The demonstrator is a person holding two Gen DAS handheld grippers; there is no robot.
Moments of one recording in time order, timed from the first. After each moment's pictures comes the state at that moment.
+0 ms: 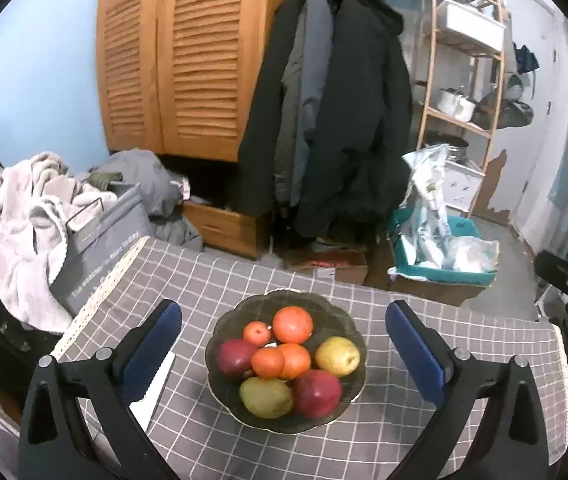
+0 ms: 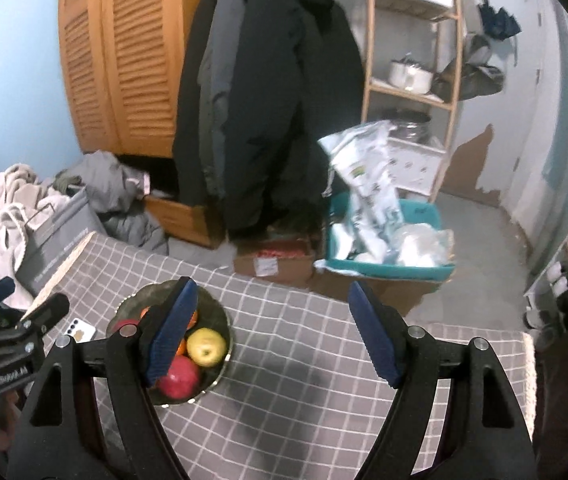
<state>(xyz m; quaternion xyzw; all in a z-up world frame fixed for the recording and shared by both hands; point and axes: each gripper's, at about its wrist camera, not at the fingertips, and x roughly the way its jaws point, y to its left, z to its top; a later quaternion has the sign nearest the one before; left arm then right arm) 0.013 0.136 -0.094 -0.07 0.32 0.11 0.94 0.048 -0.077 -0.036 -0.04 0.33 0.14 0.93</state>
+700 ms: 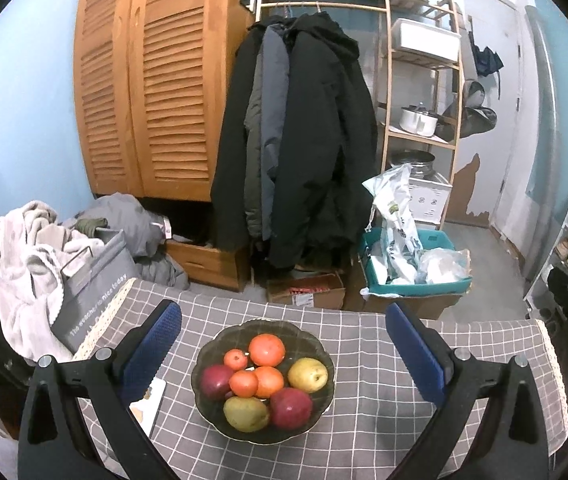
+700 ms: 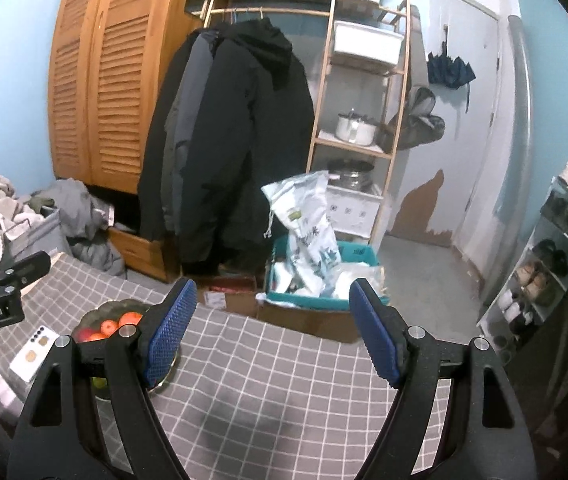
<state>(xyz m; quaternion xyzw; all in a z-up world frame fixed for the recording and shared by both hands) -0.002 0.091 -0.049 -0.03 0.27 0.08 0.96 -0.011 -0.125 -0.007 -0.07 0.24 0.08 0.97</state>
